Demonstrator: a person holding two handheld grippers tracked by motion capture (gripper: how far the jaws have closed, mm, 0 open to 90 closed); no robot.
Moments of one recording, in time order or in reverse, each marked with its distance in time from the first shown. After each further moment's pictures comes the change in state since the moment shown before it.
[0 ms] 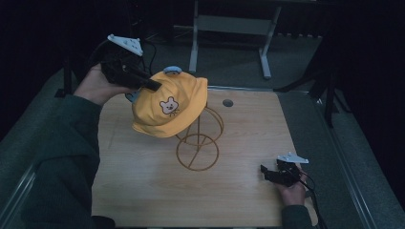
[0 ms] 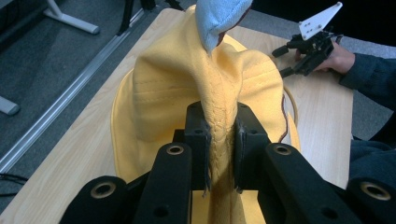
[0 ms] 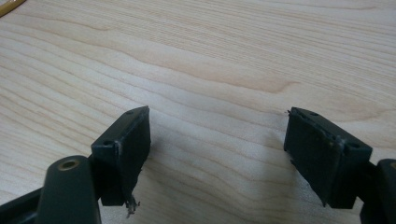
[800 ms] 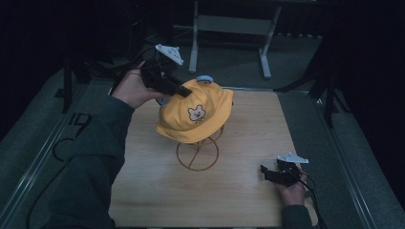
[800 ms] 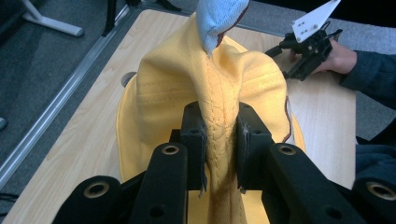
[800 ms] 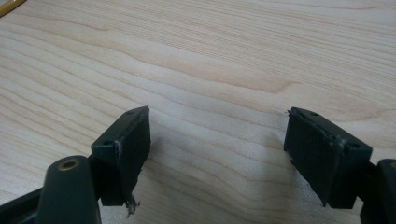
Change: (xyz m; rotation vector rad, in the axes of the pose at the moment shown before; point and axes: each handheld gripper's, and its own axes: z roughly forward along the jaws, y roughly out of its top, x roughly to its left) left arm -0.024 0.044 0.066 0.052 -0.023 0.078; right arm 0.000 0.000 0.000 0.001 0.000 0.001
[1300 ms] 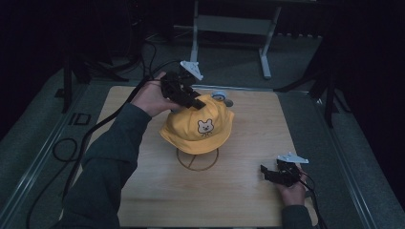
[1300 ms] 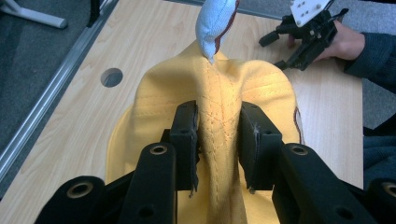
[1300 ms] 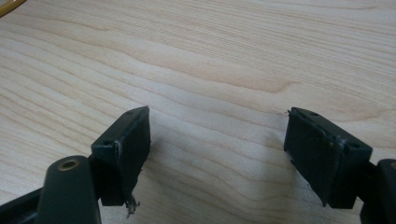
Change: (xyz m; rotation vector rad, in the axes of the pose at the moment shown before) left arm -0.015 0.007 0.046 0.060 -0.026 0.039; right arm 0.000 0.000 0.000 -0.001 0.002 0.005
